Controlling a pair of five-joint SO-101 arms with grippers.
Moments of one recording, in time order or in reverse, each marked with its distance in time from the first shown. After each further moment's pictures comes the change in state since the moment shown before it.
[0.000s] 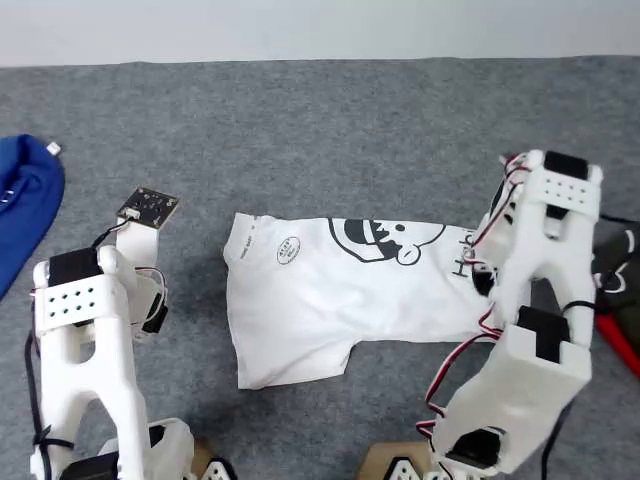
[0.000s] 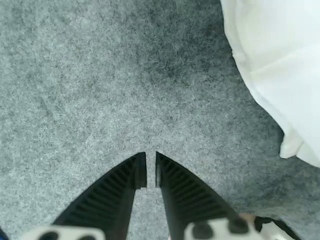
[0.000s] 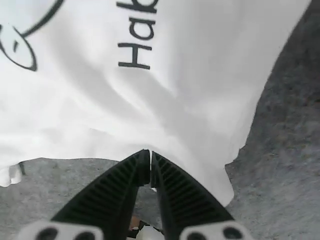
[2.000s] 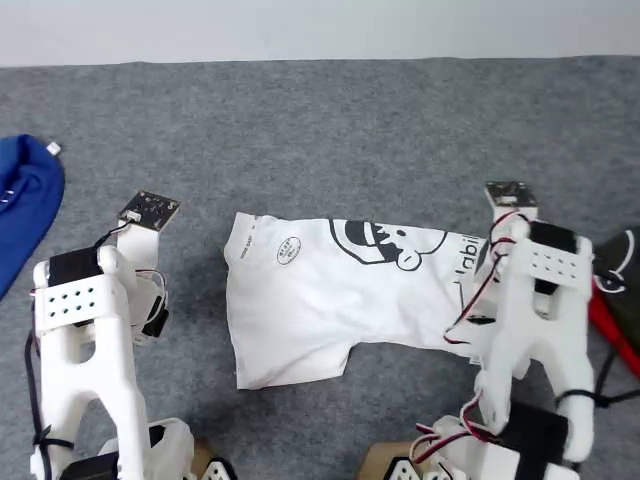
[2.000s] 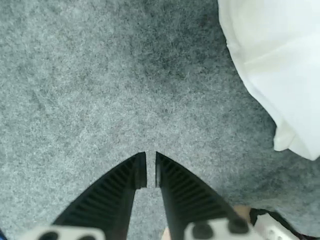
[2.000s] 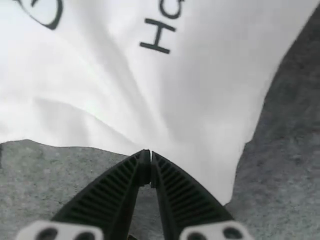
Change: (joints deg) left arm 0.0 0.0 0.0 1.8 0.0; right arm 0.7 -33.2 38.3 -18.2 4.7
